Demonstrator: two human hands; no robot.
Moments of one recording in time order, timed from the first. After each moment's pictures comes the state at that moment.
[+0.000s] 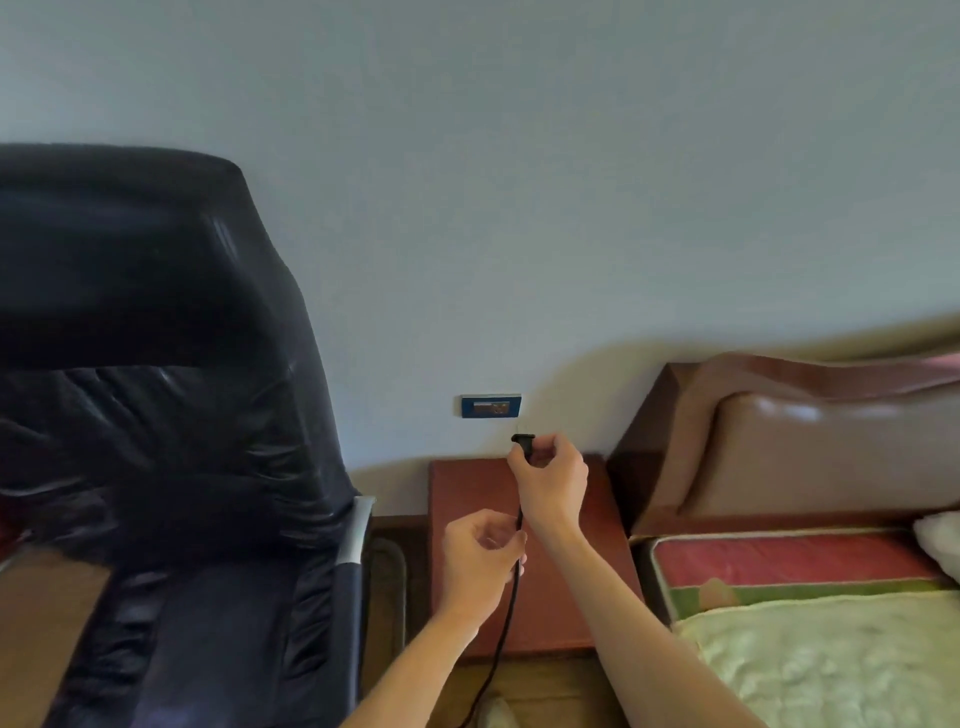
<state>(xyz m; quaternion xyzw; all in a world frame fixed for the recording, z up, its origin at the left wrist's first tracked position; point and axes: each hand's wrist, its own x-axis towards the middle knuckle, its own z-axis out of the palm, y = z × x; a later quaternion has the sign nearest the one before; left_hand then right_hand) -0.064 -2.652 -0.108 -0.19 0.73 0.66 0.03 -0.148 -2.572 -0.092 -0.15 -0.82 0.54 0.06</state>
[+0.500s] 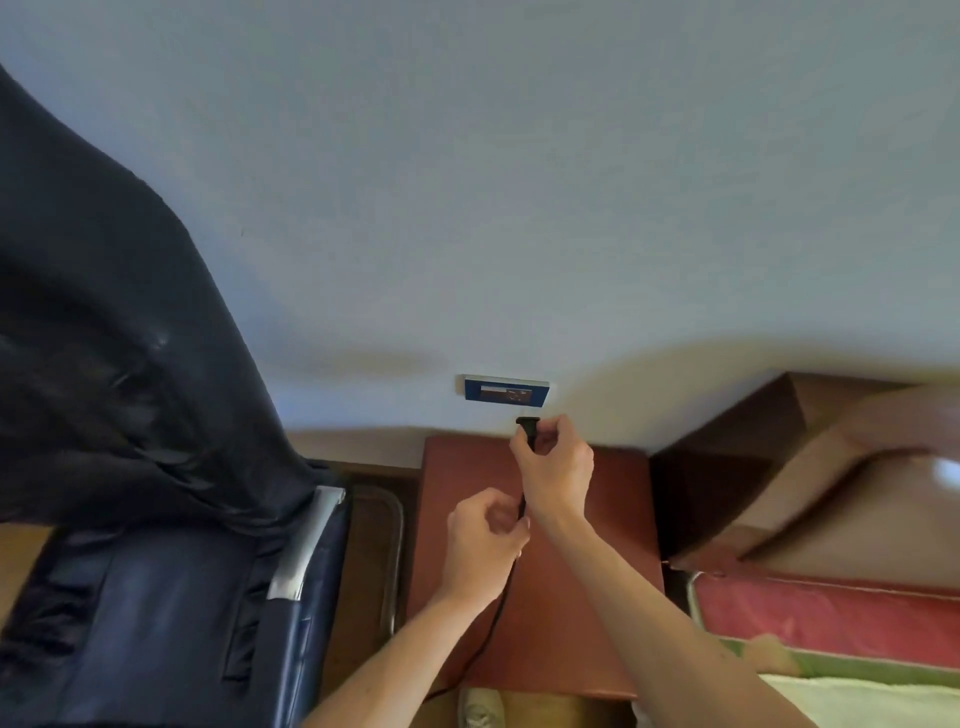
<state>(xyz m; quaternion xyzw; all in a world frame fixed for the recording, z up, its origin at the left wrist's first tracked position) -0.208 -2.644 -0.234 -0.23 0.79 0.57 0.04 -0.297 -2.570 -0.236 -0.11 -0.87 0.49 -0.02</state>
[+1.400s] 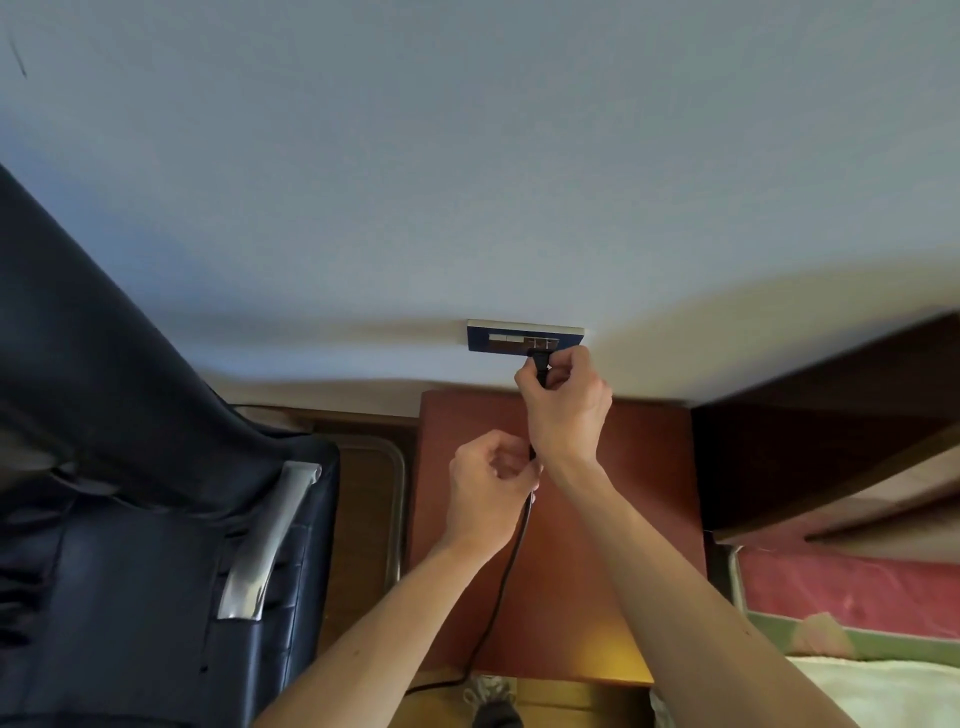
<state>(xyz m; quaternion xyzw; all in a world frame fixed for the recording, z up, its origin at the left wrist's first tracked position) -0.260 -2.660 -0.318 -0.25 0.75 0.61 0.04 -0.351 -2.594 -0.317 -0.10 -0.87 0.49 0.01</state>
